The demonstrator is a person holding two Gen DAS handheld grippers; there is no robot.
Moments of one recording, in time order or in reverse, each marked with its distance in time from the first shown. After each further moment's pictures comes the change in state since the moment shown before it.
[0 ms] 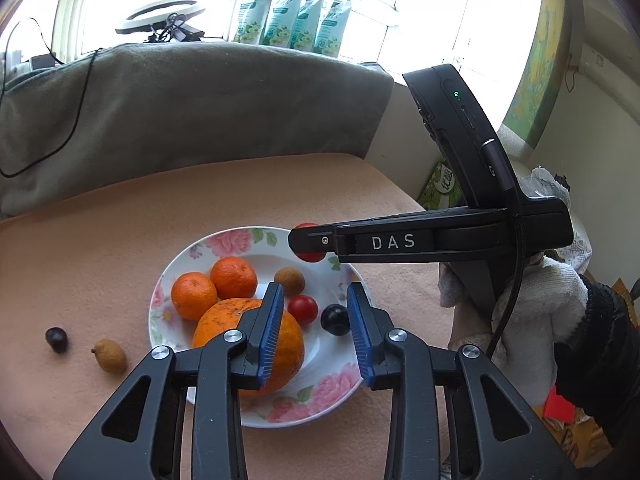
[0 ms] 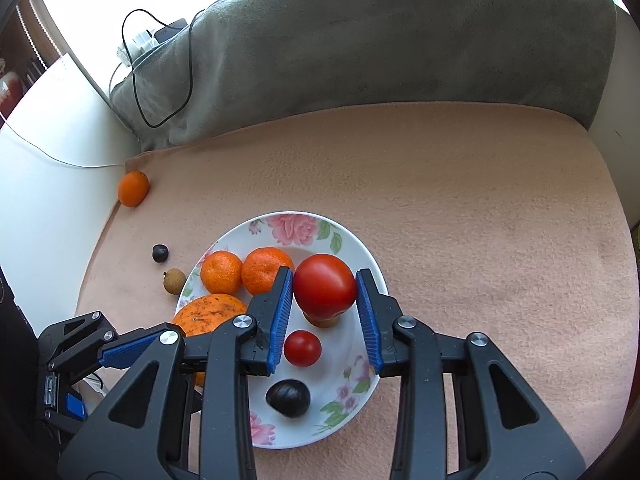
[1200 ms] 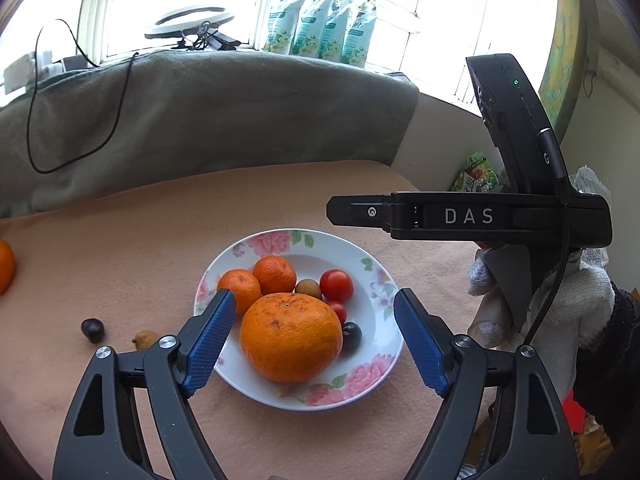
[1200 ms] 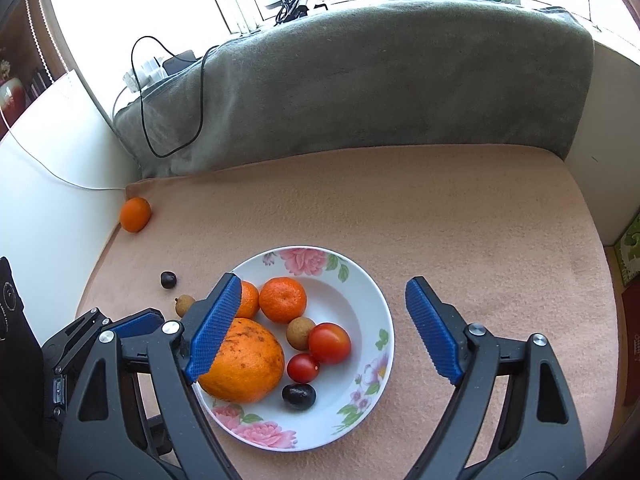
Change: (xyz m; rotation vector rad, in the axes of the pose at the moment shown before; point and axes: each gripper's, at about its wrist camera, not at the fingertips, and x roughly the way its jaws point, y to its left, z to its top) left arm -0.019 0.014 0.001 -0.029 -0.019 0.090; right arm -0.031 0.021 0.003 0.000 -0.120 -0.066
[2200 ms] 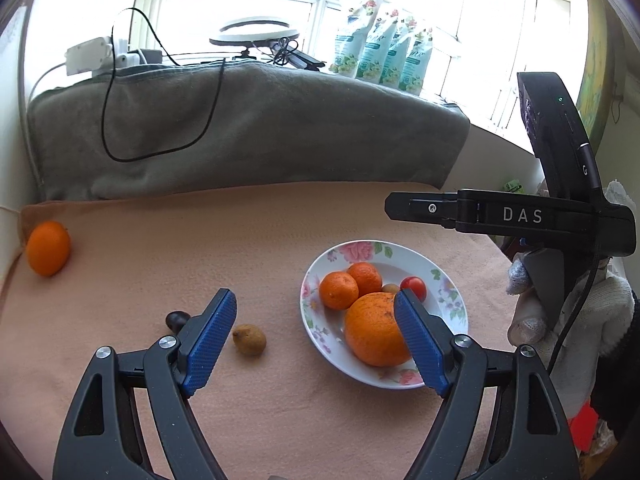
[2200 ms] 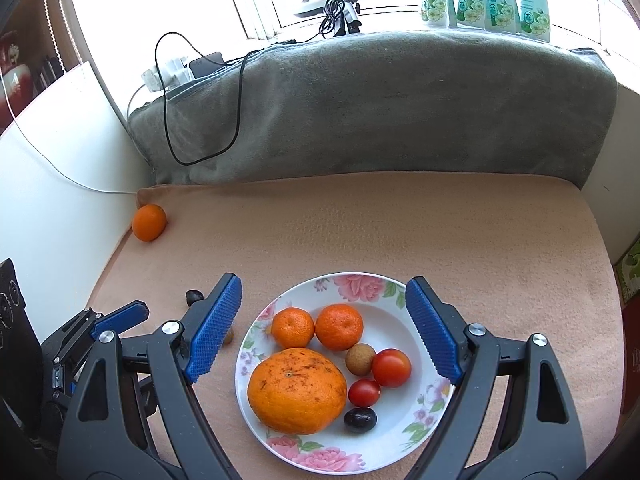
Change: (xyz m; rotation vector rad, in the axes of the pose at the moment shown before) left arm -0.039 0.066 -0.010 -0.081 -0.060 0.115; right arm 0.009 0.057 0.016 -0.040 -0.032 -0.006
